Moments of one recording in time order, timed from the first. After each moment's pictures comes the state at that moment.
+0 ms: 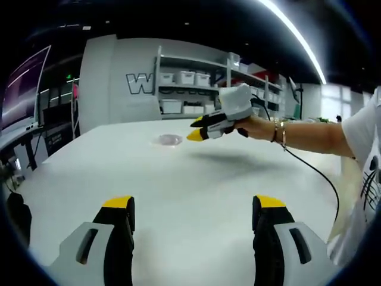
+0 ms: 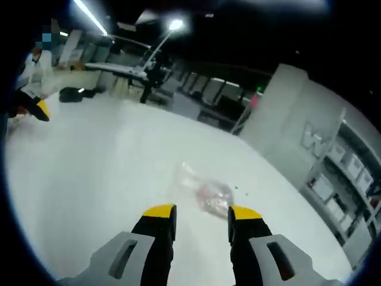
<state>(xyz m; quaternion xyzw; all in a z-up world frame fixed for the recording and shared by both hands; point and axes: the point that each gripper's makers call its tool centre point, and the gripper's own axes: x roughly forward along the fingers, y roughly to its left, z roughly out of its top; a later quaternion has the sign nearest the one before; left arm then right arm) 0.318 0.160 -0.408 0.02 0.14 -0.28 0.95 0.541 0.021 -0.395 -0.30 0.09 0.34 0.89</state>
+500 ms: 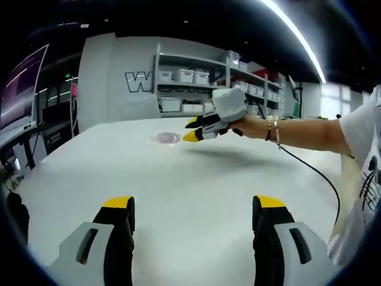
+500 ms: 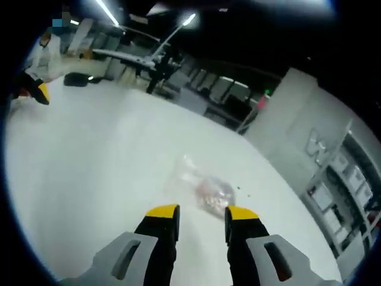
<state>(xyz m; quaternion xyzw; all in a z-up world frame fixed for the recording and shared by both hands) 0.319 0.155 -0.413 0.02 0.15 -0.28 0.95 0.560 0.024 -0.408 -0.34 0.09 0.35 0.87</state>
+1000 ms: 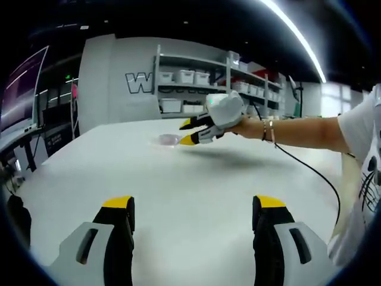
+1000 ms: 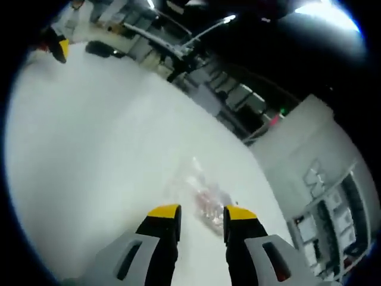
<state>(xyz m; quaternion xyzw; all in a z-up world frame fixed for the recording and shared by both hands) 0.321 0.156 -0.409 0.02 0.14 -0.28 0.95 0.567 0.040 -0.411 -0.47 0.04 0.36 0.80</state>
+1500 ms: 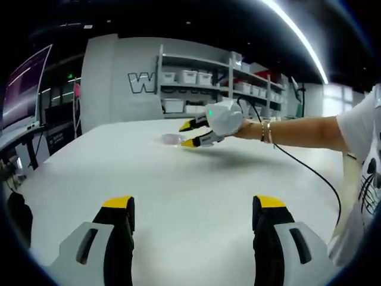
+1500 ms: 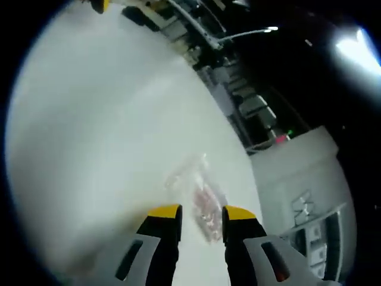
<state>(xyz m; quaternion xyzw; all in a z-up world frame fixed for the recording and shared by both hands) 0.321 0.162 -0.412 0.02 0.14 -0.27 0.95 0.563 0.045 -0.426 -0.58 0.01 0.36 0.74</state>
